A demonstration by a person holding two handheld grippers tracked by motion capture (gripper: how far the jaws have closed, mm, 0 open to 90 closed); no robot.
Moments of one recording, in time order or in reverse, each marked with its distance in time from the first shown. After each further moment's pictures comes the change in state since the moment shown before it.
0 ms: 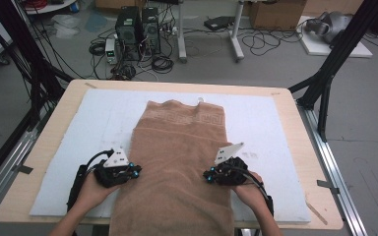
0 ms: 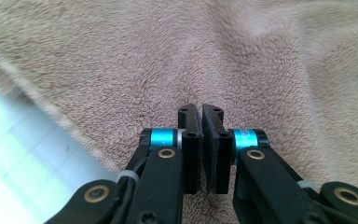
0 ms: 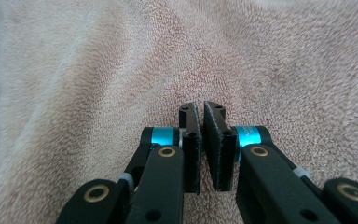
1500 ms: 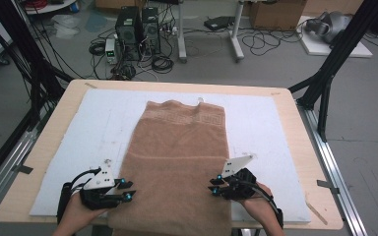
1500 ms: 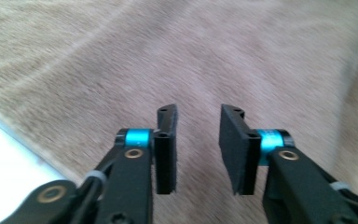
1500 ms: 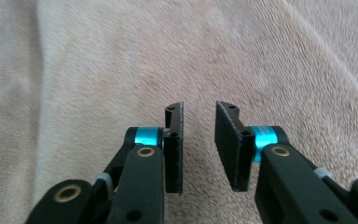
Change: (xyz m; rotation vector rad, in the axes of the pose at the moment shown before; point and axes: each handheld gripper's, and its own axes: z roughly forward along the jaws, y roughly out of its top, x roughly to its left) left arm -0.023 -0.018 -0.024 -0.043 -0.102 -0.008; right arm 0.025 -0.018 -0.018 0.007 -0.030 -0.008
